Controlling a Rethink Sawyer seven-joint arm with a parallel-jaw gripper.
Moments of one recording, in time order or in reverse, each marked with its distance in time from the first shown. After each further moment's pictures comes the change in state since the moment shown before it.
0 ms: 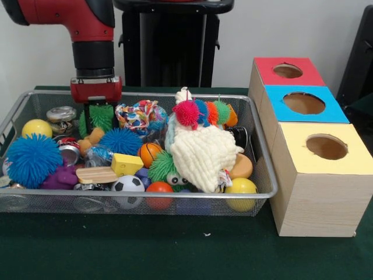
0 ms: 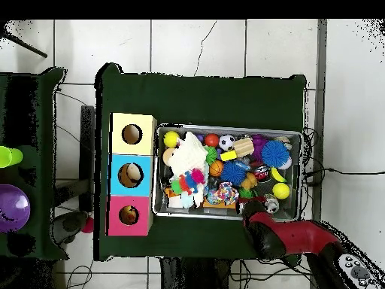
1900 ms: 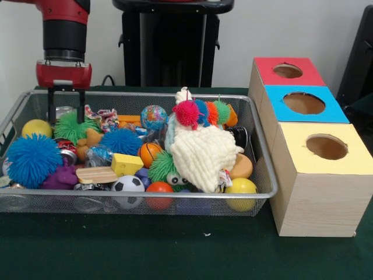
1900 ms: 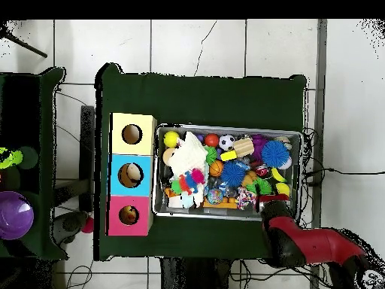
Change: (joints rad) arm -0.057 -0.093 -0.017 -0.011 -0.074 -0.130 0.000
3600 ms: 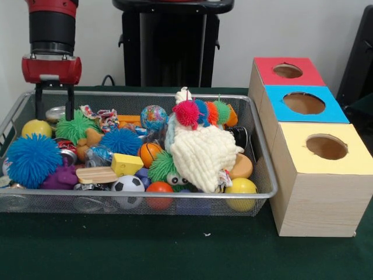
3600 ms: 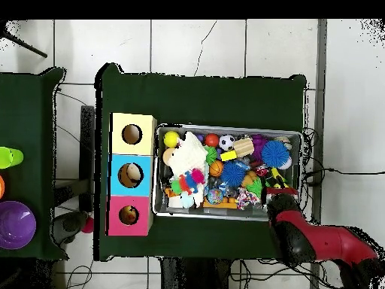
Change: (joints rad) arm -0.120 -0.050 0.162 0.032 0.082 0.095 0.000
